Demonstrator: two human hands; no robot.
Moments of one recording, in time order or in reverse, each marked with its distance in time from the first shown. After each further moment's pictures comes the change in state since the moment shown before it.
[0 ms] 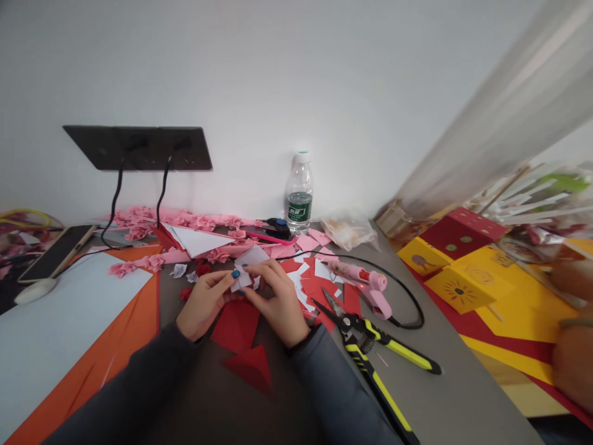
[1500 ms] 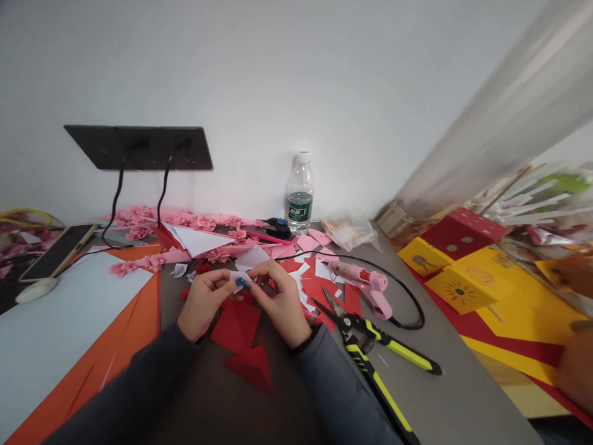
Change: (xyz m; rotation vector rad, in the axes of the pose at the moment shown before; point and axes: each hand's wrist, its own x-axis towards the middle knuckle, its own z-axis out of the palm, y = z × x) left_hand -0.001 0.001 -0.005 0.213 -0.066 0.097; right_hand 0.001 0.000 0.000 0.177 0.044 0.093
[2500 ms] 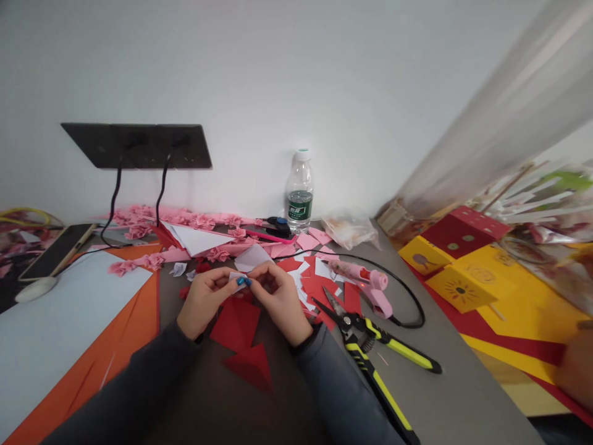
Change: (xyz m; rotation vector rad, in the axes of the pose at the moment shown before) left_hand -0.002 0.003 0.001 0.093 -0.024 0.064; right_hand -0.001 0.008 0.004 0.284 -0.009 0.236
